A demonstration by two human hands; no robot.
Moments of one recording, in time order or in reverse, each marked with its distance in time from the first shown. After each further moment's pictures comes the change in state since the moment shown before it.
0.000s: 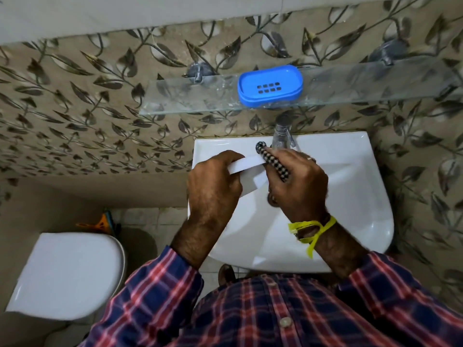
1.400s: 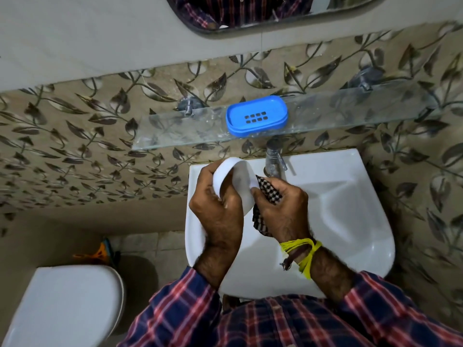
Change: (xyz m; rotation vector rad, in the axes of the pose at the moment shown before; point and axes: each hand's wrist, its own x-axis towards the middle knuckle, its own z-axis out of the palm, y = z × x) left_hand 0.010 0.010 0.044 -0.596 0.506 -0.018; right_hand 0.003 0.005 0.021 0.355 -0.027 0.414
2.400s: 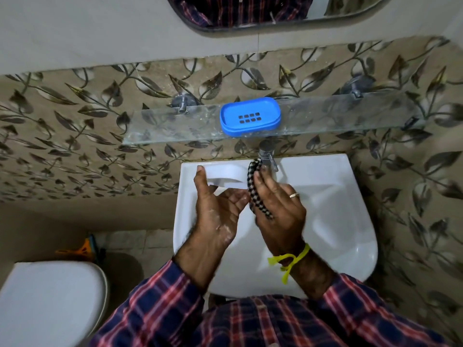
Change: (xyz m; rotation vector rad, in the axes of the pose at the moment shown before) left_hand 0.009 -0.008 0.011 -0.878 -0.209 -1.277; right_hand -0.007 0.021 -0.010 -0.339 0.196 -0.745
